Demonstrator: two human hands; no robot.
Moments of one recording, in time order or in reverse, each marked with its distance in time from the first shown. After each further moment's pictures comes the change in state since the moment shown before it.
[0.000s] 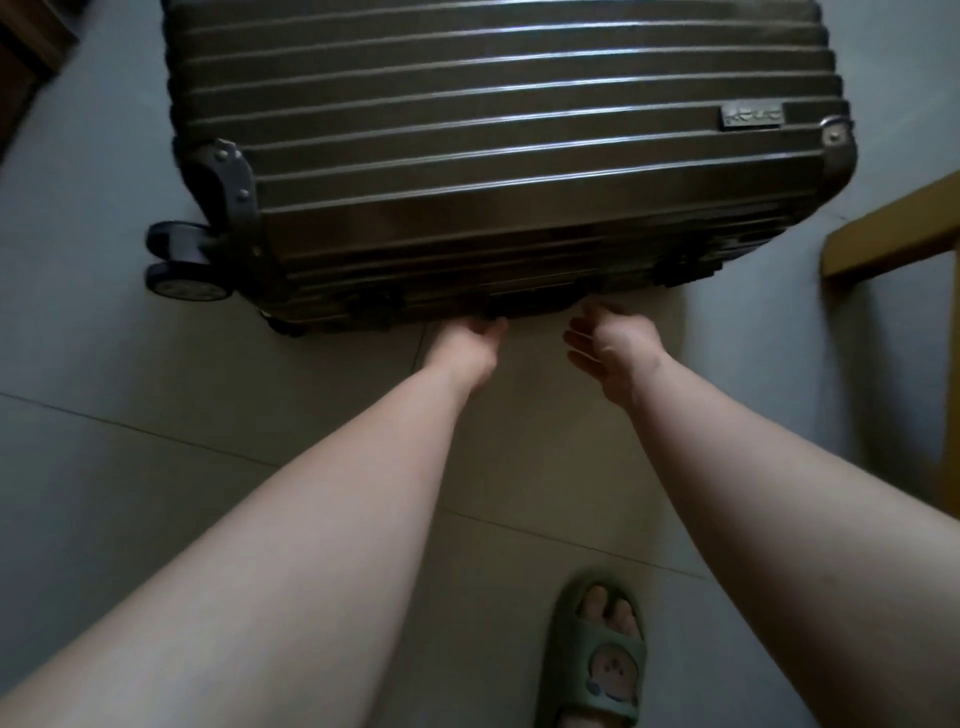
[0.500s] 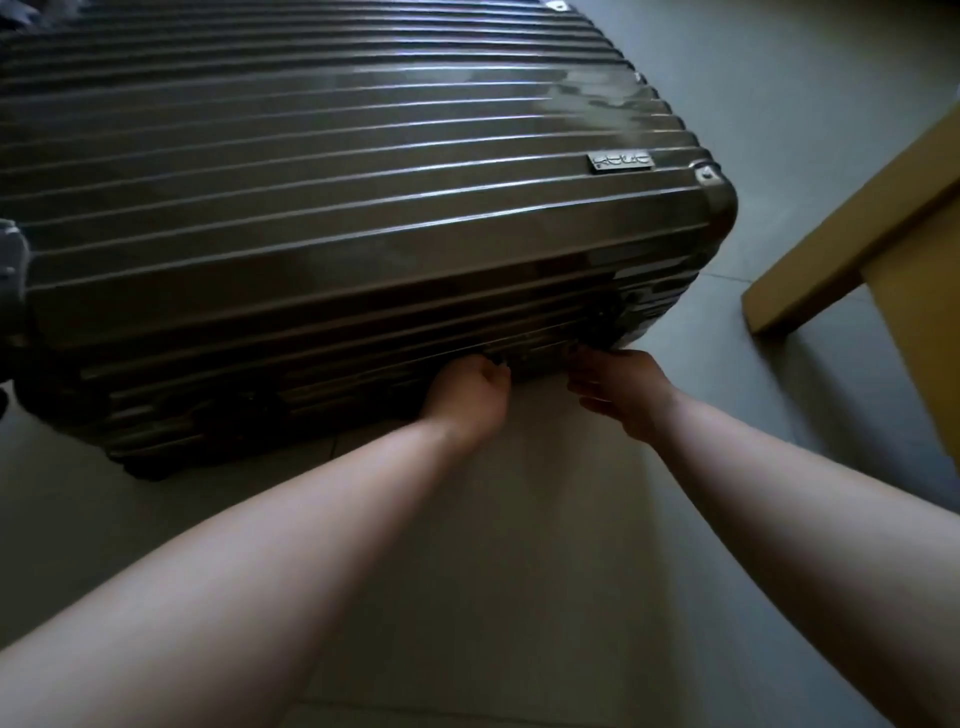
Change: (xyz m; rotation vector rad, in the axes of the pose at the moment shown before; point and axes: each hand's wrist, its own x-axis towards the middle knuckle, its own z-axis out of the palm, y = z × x) left_hand 0.074 0.031 0.089 0.208 0.107 0.553; right_hand 0.108 0.005 -0.079 -0.113 0.016 -0.281
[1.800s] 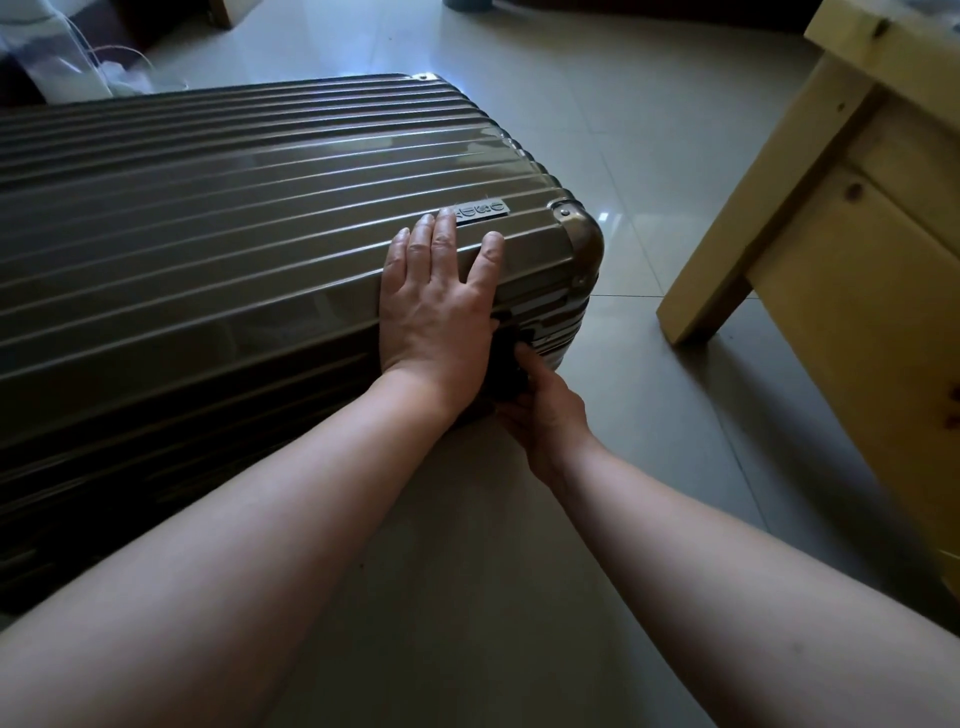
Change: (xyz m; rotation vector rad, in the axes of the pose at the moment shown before) left_hand 0.028 0.110 0.007 0.800 0.599 0.664; right_hand 0.009 0.002 -0.011 0.684 0.047 0.031
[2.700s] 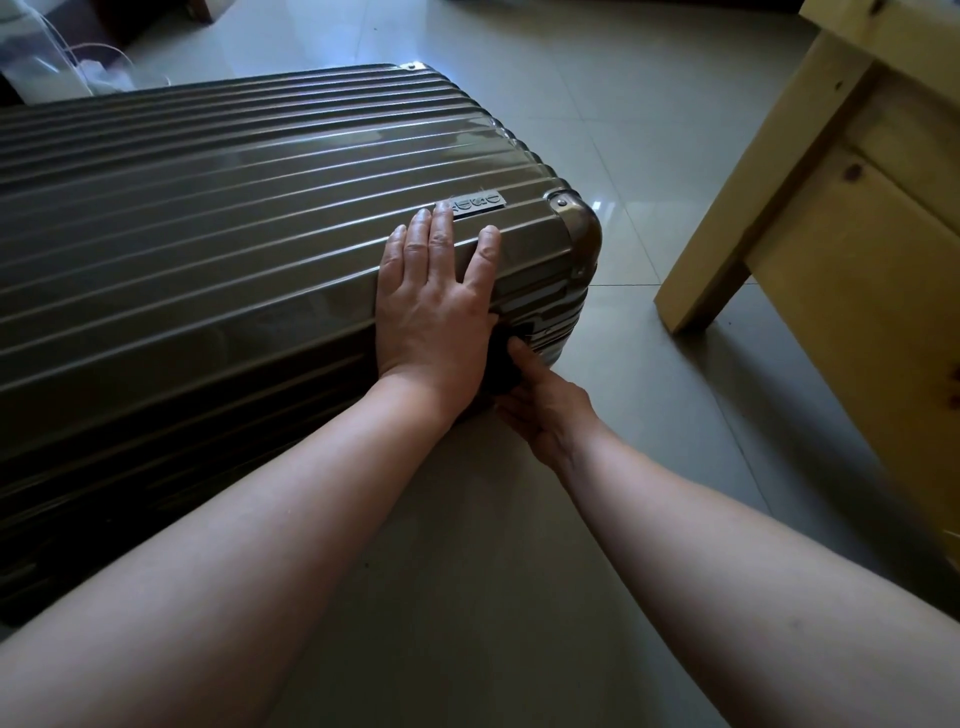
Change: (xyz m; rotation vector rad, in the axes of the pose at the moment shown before) left_hand -0.003 -0.007 0.018 0.085 0.176 0.056; right_hand 0.002 -0.002 0.001 0.026 0.001 0.046
